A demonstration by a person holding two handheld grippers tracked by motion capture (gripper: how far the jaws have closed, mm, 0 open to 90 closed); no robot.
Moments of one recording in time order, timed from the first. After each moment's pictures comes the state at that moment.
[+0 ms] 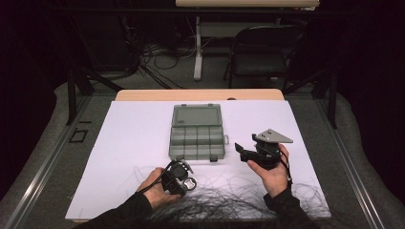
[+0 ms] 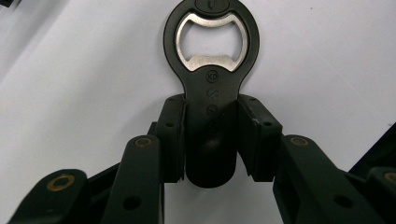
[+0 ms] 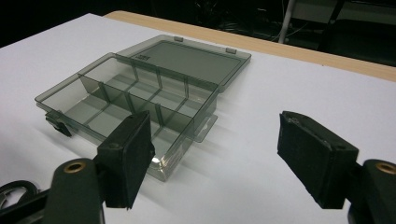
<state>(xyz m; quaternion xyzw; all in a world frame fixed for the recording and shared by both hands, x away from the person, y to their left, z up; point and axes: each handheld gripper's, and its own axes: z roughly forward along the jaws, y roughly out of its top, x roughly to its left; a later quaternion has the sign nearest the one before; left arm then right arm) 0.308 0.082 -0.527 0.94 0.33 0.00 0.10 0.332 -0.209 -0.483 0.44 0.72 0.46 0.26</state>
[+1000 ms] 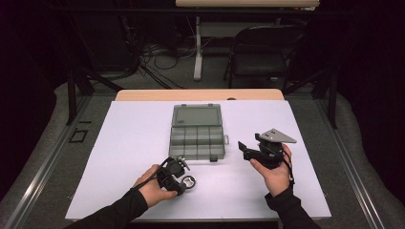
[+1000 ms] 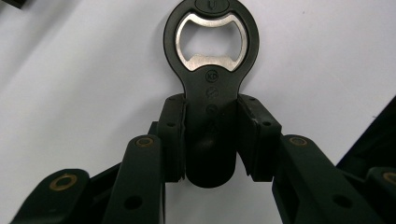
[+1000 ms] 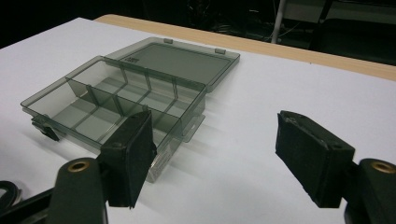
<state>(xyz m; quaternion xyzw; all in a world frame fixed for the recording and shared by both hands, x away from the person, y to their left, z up) 0.317 0.094 -0.513 0.94 0.33 -0.02 0.12 0.334 -0.217 -0.485 0.46 0.71 0.46 0.26</state>
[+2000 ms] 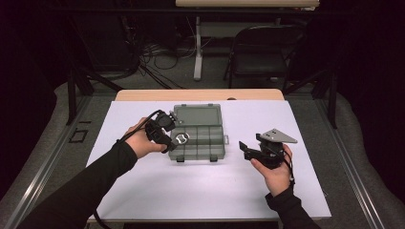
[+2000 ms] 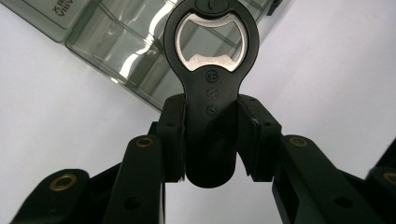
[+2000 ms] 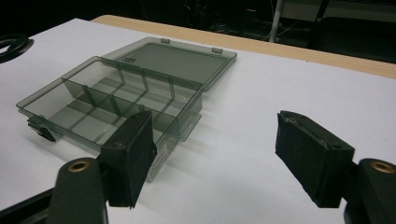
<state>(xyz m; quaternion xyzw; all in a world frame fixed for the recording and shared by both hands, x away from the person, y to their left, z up) 0.406 0.115 -0.421 0.95 0.27 0.04 0.14 0.335 -0.219 -0.487 0.46 0.71 0.46 0.27</state>
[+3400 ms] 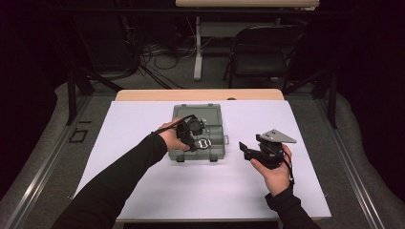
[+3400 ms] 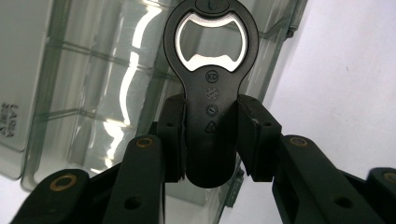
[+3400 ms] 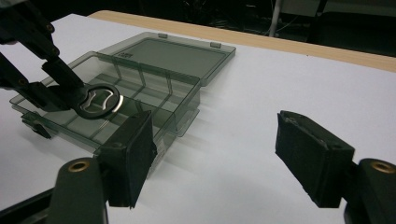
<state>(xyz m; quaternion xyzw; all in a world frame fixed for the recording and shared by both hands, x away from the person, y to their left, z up) 0.442 0.041 -0.479 0.99 0.14 0.04 0.09 0.337 -0.220 -0.491 0.47 0.71 0.46 0.26</state>
